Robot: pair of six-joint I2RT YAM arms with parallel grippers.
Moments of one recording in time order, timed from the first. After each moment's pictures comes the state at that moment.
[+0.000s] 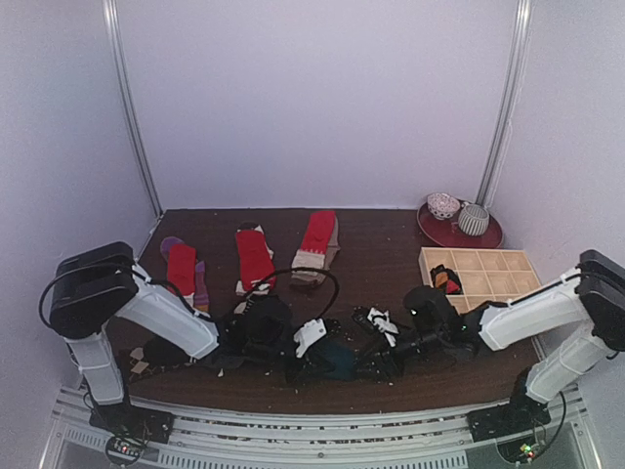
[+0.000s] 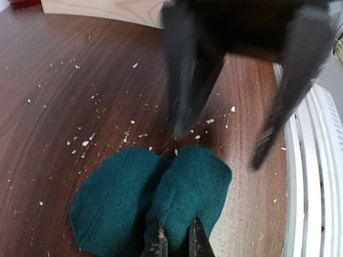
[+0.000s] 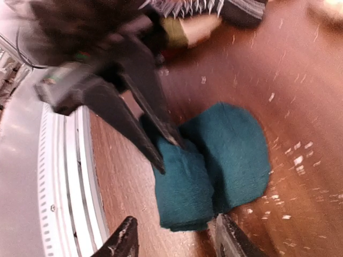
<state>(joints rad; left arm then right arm) -1.12 1.84 0.73 0.51 0.28 -0.01 0.92 1.49 0.49 0.29 -0.47 0.17</state>
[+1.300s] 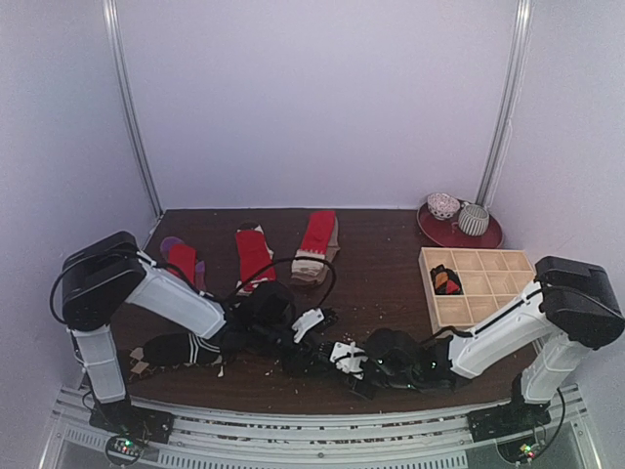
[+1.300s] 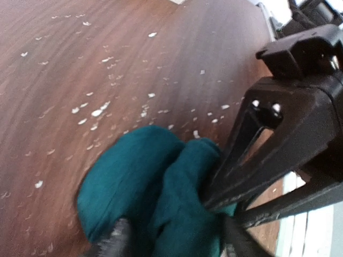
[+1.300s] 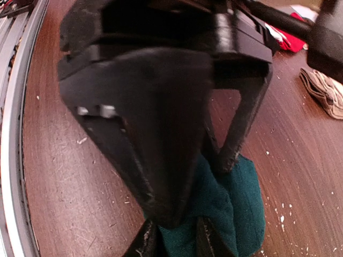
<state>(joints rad) -1.01 1.89 0.85 0.27 0.53 -0.08 1.24 1.67 0.55 0.46 0.15 -0.13</state>
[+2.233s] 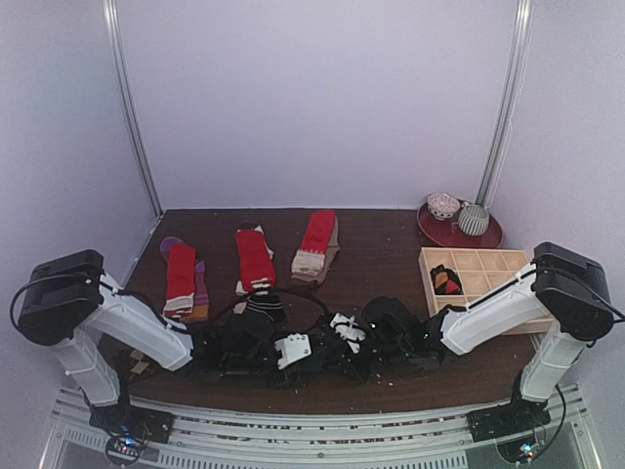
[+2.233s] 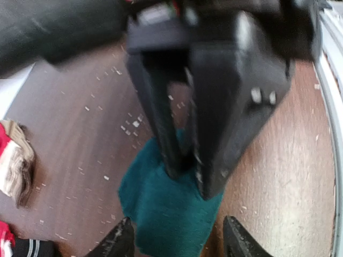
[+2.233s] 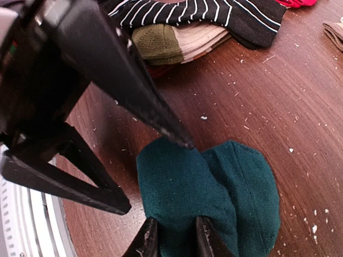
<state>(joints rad) -1.19 1.67 0.58 0.53 -0.01 0.32 1.08 1.71 0.66 0.32 -0.21 0.17</state>
